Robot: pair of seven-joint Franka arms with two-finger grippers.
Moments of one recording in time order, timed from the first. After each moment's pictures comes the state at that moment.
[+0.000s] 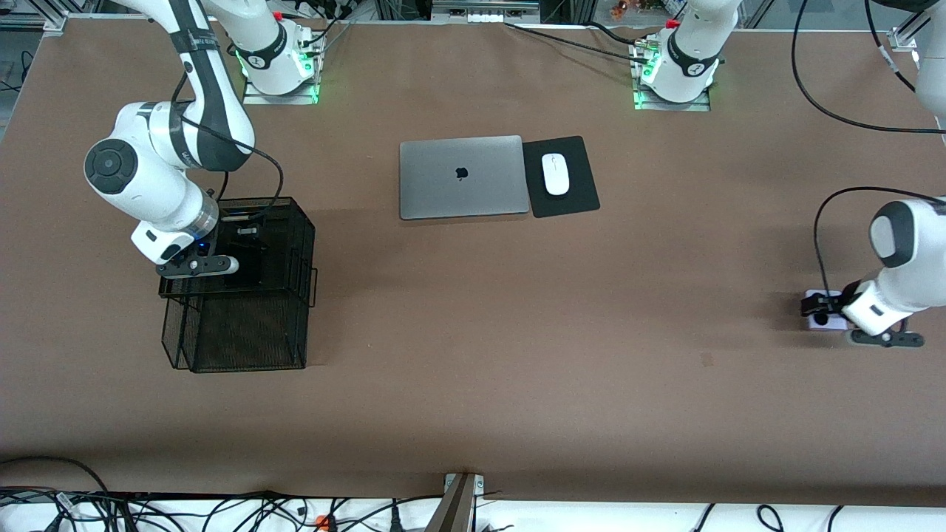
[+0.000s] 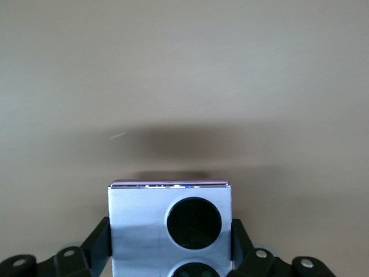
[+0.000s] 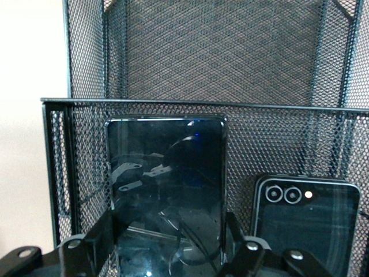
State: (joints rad) left arm 0.67 0.72 -0.44 -1.67 0.46 2.27 0.09; right arm 0.65 0.21 -0.53 -2.12 0.16 2.30 -0.06
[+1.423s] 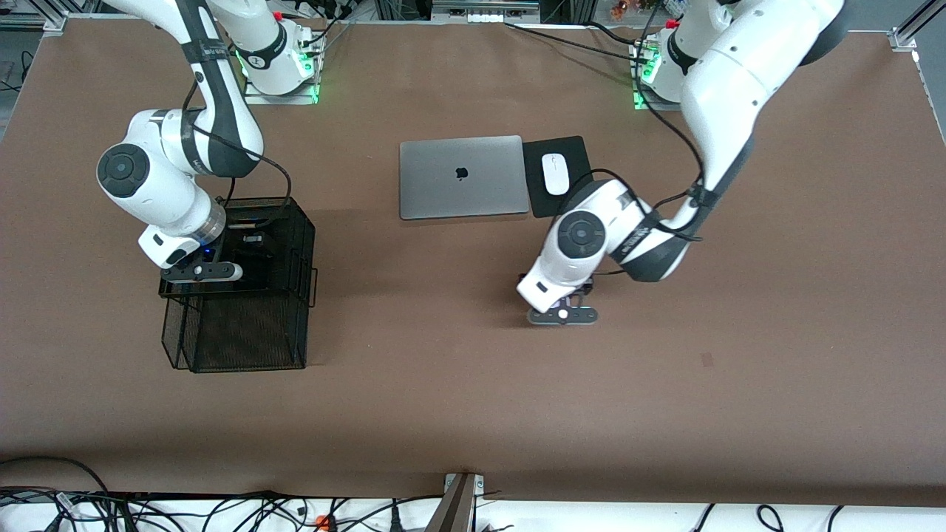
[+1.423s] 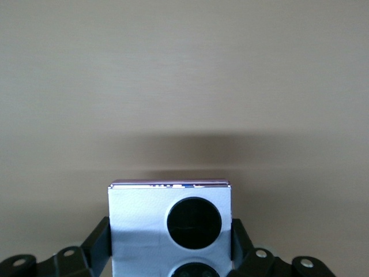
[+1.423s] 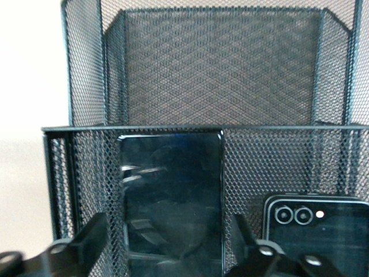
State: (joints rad) left arm -0.13 0.87 -0.56 -1.43 0.46 2.15 -0.83; right arm 0.66 0.24 -0.53 -2.10 0.18 2.34 -0.03
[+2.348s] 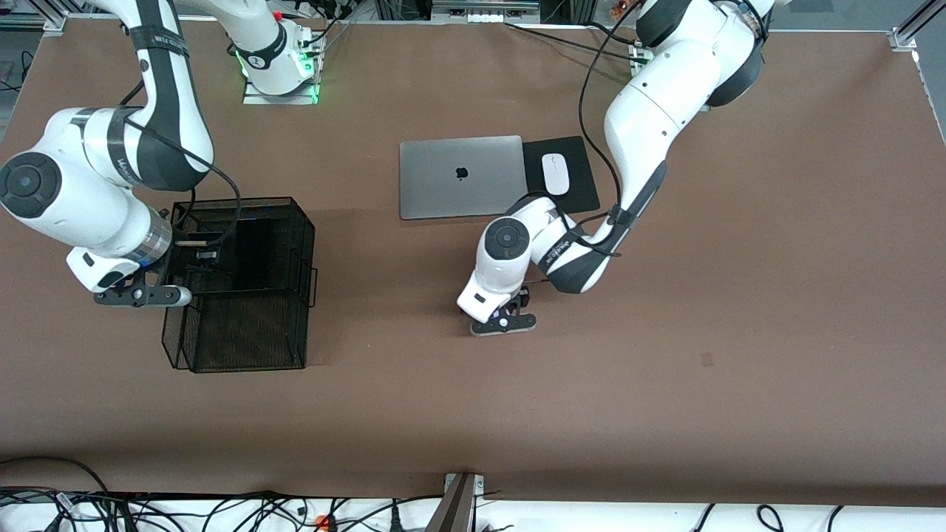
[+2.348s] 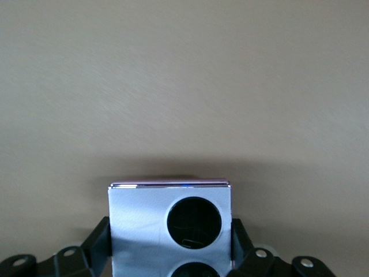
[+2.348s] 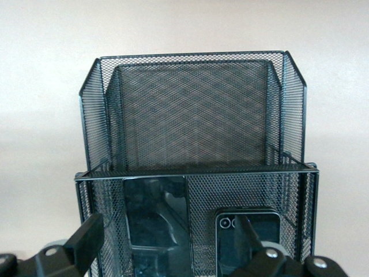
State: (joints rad) left arm -0.41 1.10 -0.42 -1.10 0.46 2.22 -1.00; right arm 0.58 0.33 -0.54 -1.75 0.18 2.02 -0.03
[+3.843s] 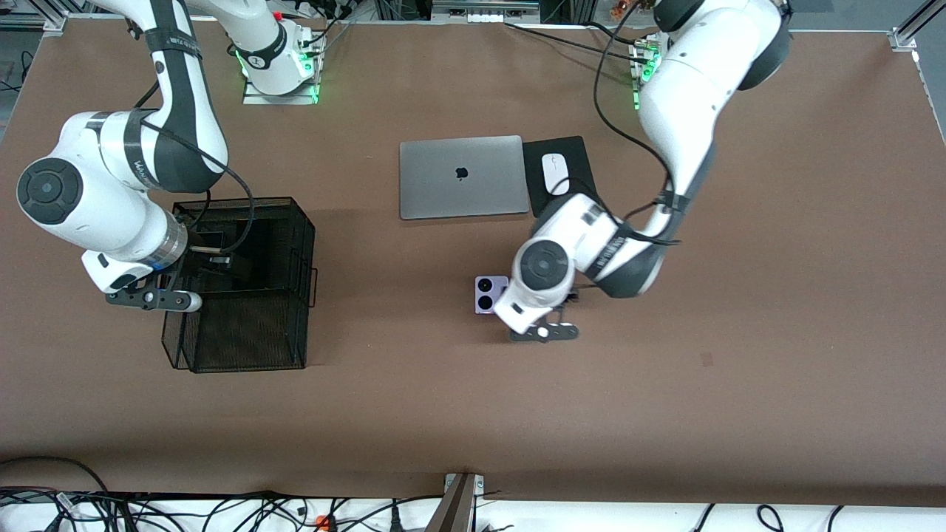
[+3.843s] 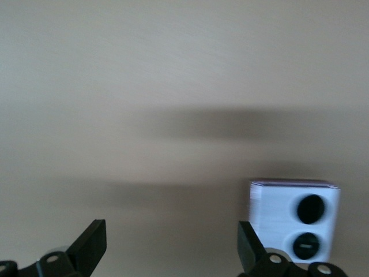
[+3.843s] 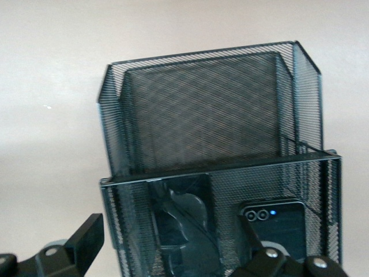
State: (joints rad) left arm -0.29 0.96 -0.36 -1.04 0.30 1.78 -0.65; right arm 0.61 0.34 -0.52 -1.71 0.18 2.00 0.10
